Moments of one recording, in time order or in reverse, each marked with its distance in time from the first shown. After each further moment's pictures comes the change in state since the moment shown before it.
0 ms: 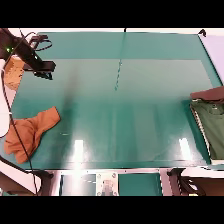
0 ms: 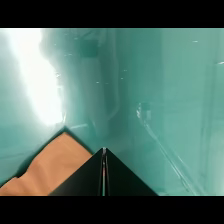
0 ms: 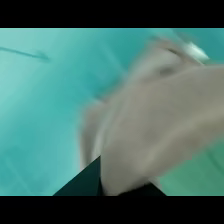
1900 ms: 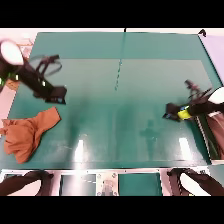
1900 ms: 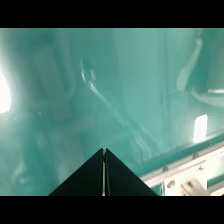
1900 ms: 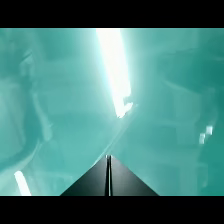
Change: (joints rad) left arm -0.154 0.576 -0.780 -0.170 0.150 -0.080; right arm 0.831 0.492 -1.230 0.078 -0.454 -0.068
